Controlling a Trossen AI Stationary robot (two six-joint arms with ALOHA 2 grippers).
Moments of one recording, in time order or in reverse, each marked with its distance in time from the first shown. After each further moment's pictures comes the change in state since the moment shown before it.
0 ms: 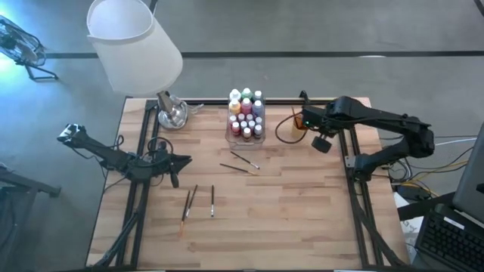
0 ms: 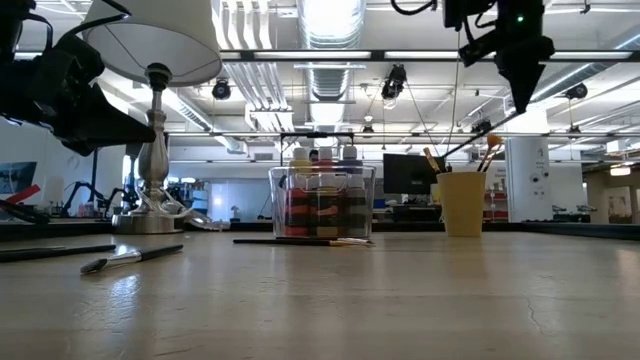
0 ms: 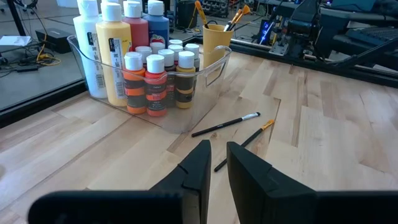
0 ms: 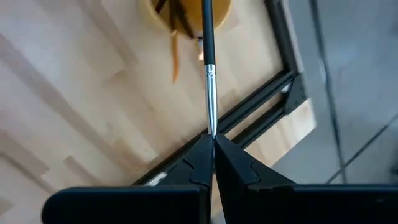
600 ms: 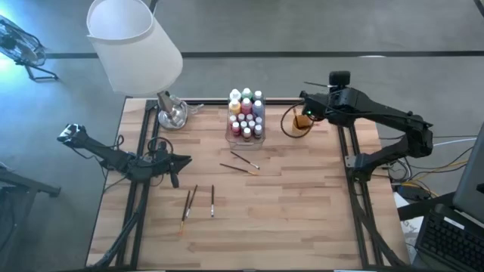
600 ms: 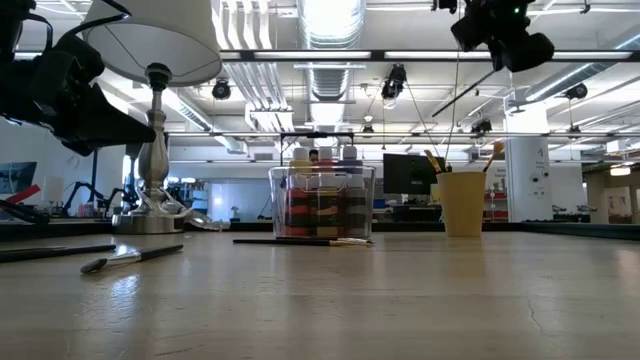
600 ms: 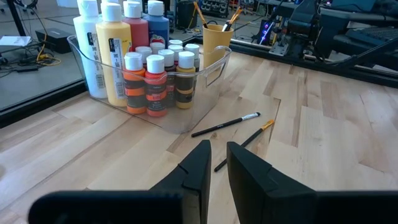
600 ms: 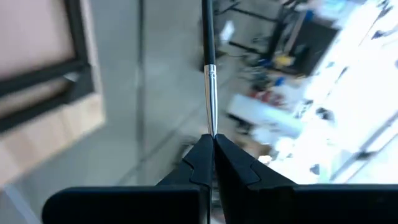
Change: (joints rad) left arm 0.000 0.000 0.000 0.000 0.000 0.000; right arm -0.036 0.017 0.129 0.000 0.713 -0.579
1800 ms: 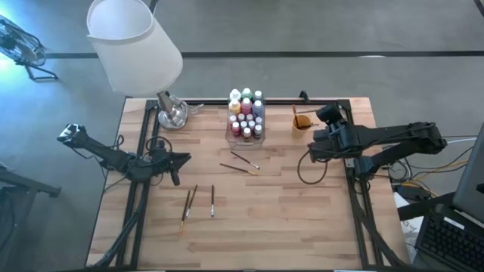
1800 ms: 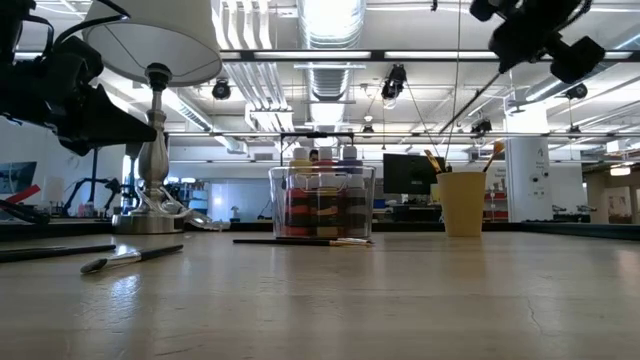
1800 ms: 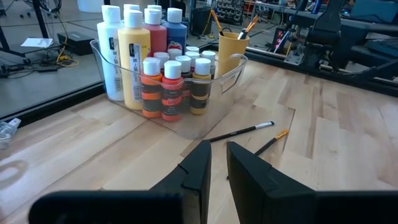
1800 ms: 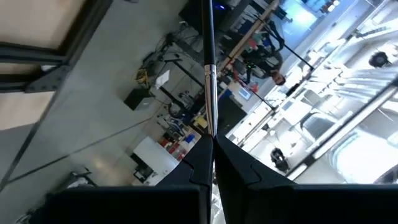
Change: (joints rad) left arm 0.001 0.000 -0.001 0.010 -0.067 -0.020; right arm 0.407 -0.147 -0.349 -0.001 0.152 -0.149
